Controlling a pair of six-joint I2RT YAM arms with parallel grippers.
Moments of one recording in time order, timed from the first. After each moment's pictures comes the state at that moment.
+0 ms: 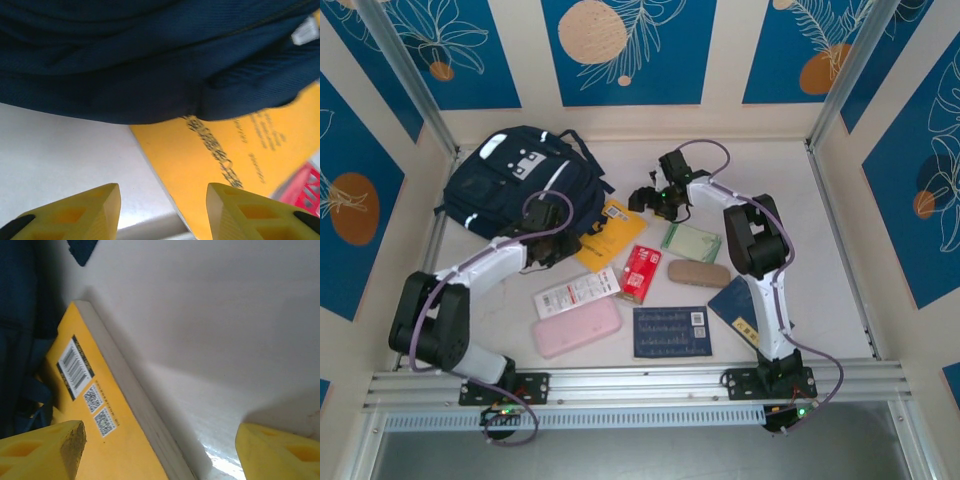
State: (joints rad) left arm -0.35 1.50 0.87 -0.41 0.05 -0.77; right arm 0.41 2.27 1.74 -0.52 -0.46 0.48
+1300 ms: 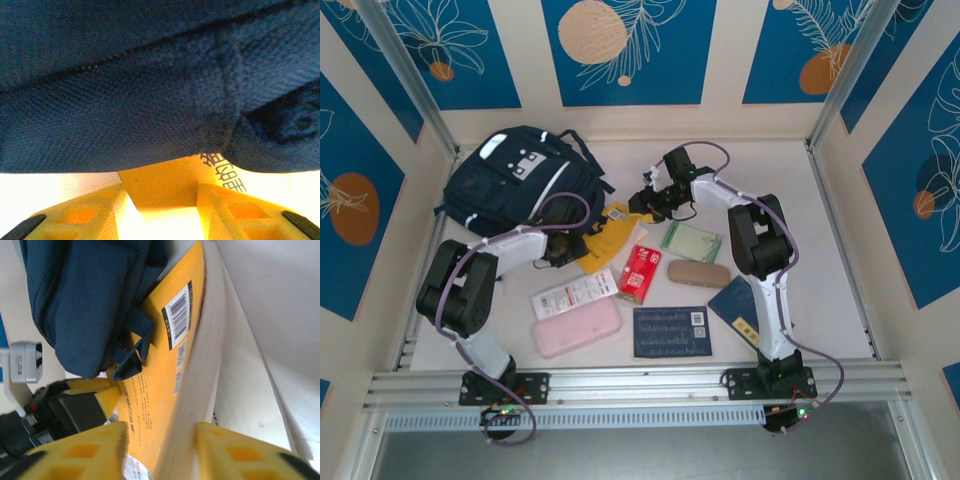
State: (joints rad) left arm -0.40 1.71 0.97 -0.42 -0.01 -0.77; right arm 0.39 2.25 1.73 -0.58 -0.83 0.47
